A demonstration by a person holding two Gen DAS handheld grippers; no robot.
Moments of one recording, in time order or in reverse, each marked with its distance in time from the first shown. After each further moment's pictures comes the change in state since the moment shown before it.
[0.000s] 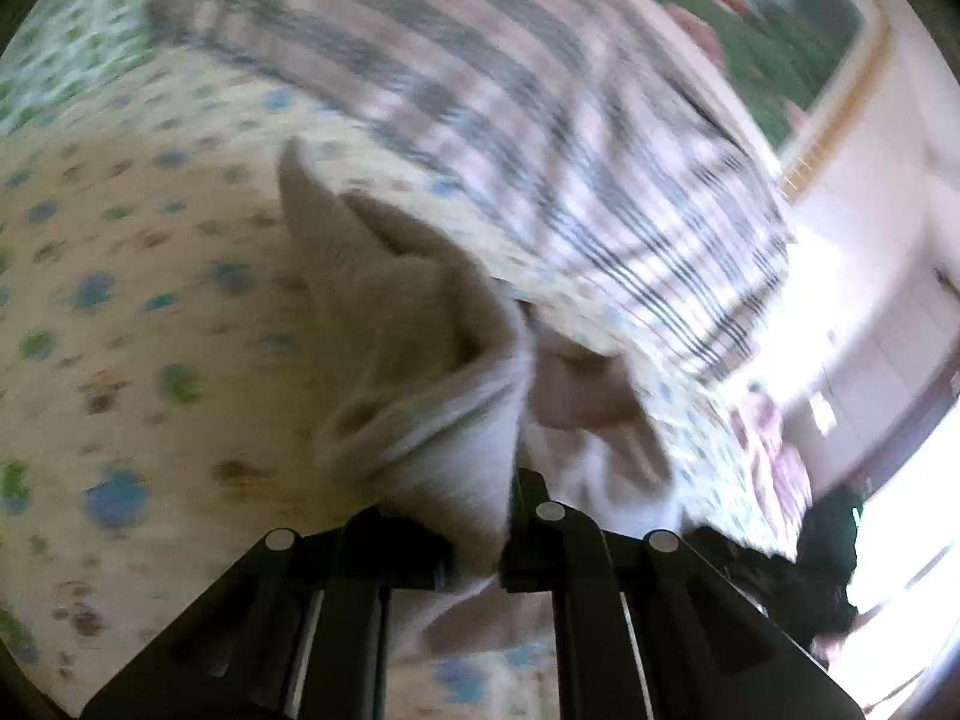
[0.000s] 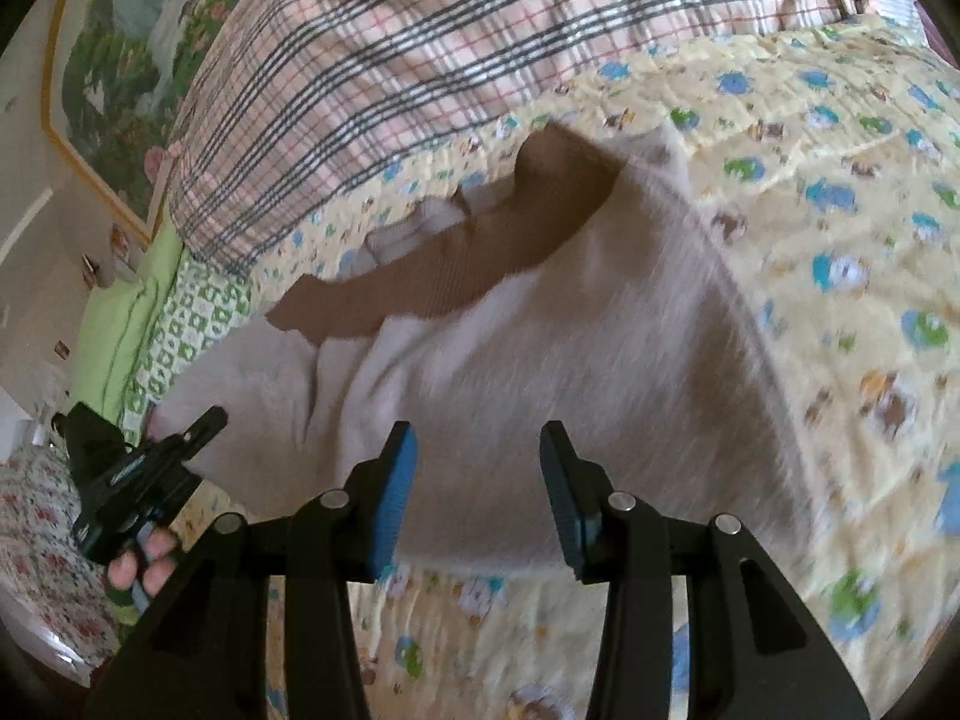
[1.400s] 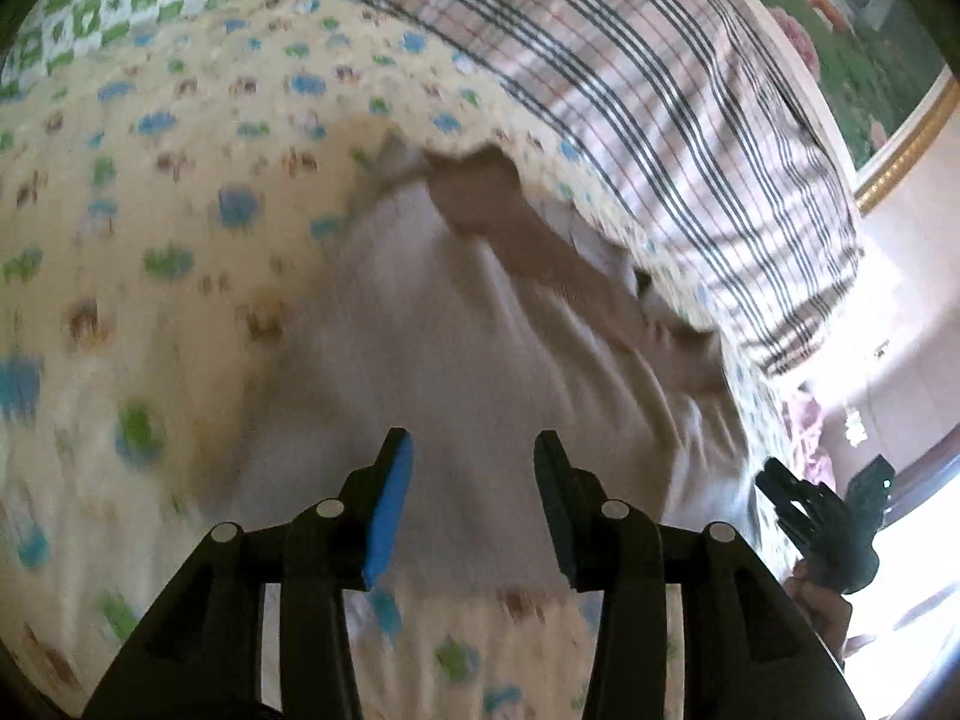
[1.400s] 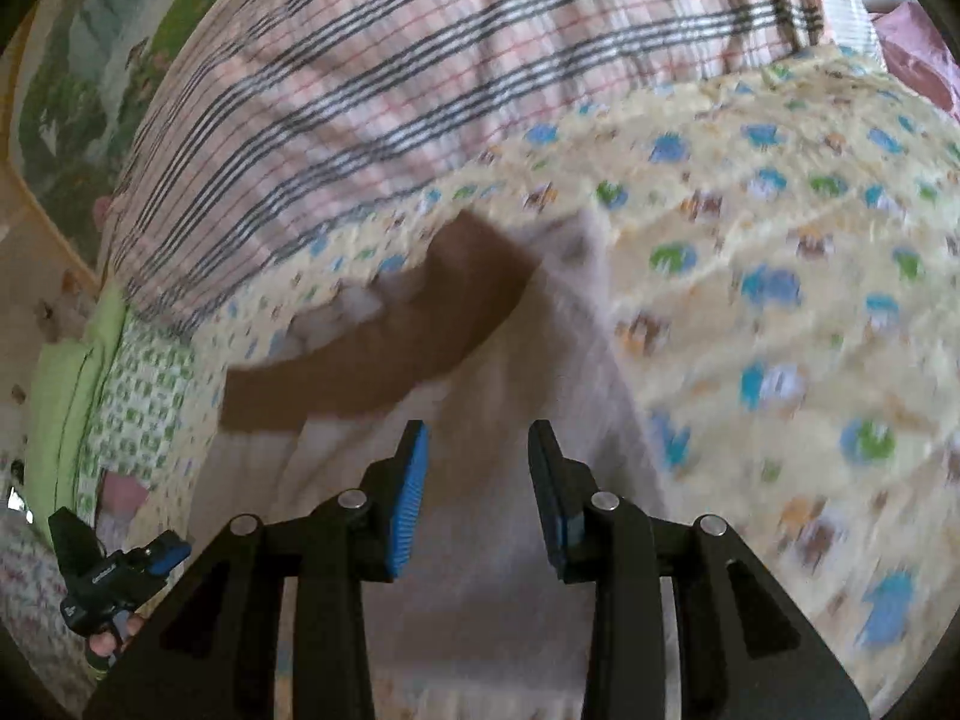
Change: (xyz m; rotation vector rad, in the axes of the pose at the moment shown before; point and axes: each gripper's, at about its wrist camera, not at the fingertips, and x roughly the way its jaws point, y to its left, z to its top) left arm -0.030 0.088 -0.020 -0.150 0.118 0.146; right arm 0.010 -0.016 0.018 0.026 -0.052 -0.119
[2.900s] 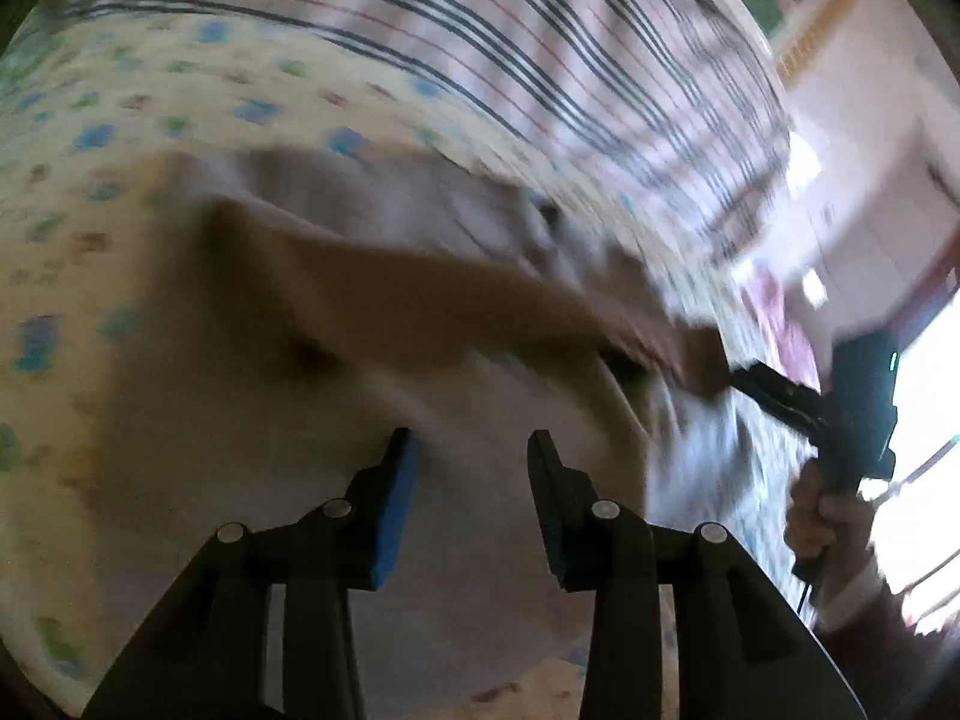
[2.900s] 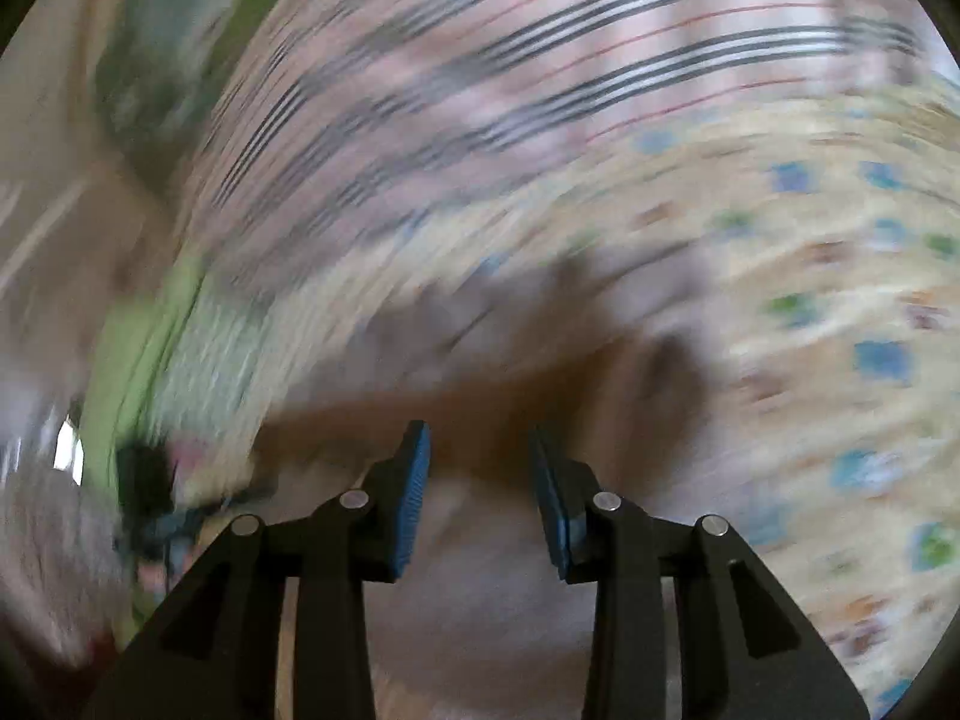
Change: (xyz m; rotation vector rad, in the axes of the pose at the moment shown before) left arm 0.088 -0.066 0.036 0.349 0.169 -0.128; right arm 0.035 0.035 0.017 -0.219 0.118 0.239
